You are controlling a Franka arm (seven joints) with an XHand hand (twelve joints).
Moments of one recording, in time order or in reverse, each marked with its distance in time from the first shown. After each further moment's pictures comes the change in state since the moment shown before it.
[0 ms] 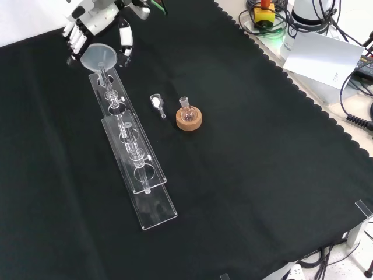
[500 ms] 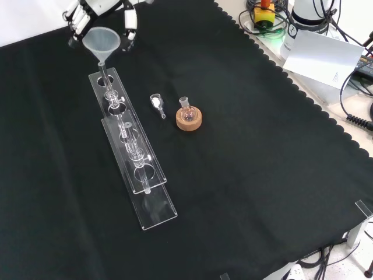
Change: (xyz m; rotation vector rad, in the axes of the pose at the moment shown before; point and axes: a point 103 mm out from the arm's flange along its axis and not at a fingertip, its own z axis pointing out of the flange) arm -0.007 -0.038 -0.028 -0.051 0.001 0.029
